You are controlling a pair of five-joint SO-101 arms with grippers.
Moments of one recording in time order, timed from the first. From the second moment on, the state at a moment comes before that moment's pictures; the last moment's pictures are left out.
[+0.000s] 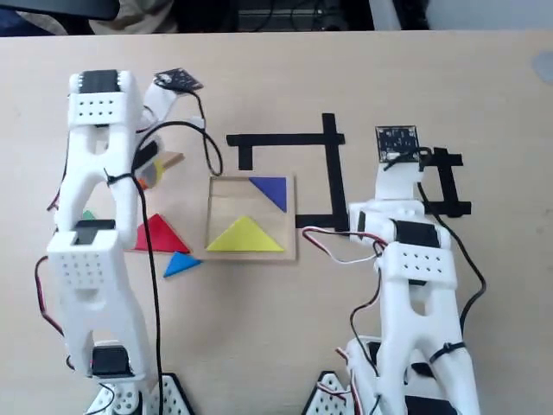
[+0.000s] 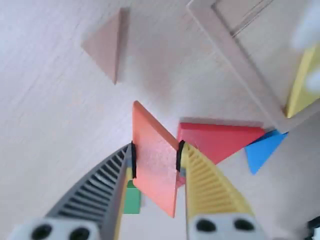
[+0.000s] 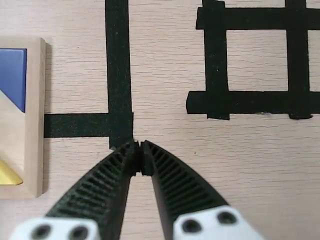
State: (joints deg) left arm -6.5 33.1 -34.9 100.3 -44.2; right arm 6.8 -36.8 58.5 46.1 8.4
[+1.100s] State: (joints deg) left arm 27.5 24.0 -10.8 80.3 35.6; right arm 37.9 -36.8 58.5 50.0 8.7
